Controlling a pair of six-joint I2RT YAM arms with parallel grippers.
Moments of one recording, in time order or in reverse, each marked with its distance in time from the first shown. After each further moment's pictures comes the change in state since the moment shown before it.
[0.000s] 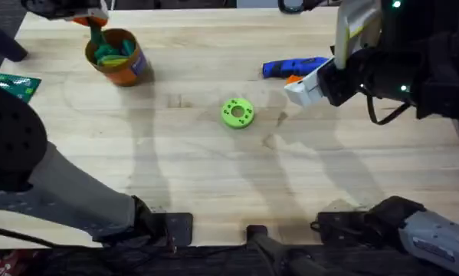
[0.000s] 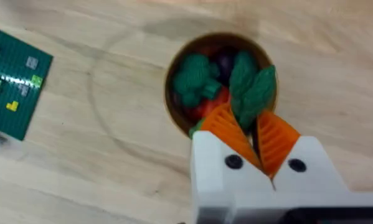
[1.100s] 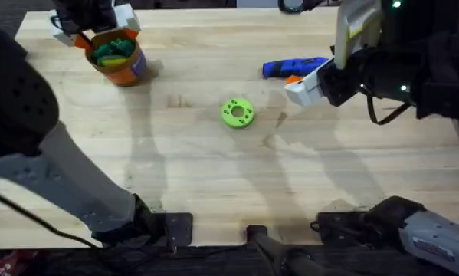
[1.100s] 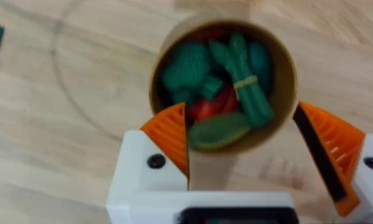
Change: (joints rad) left arm 0.016 0.149 0.000 0.022 0.040 -0.075; right arm 0.000 0.000 0.000 0.000 0.000 0.000
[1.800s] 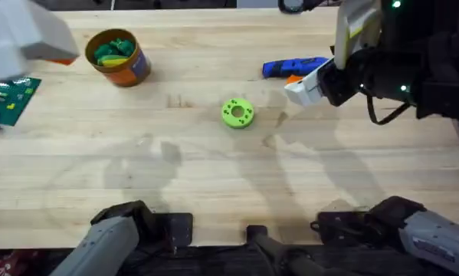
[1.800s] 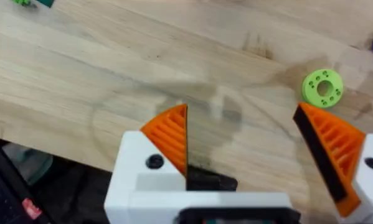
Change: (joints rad) left arm 0.000 -0.880 0.035 -0.689 0.002 -0.008; right arm 0.000 0.000 0.000 0.000 0.000 0.000
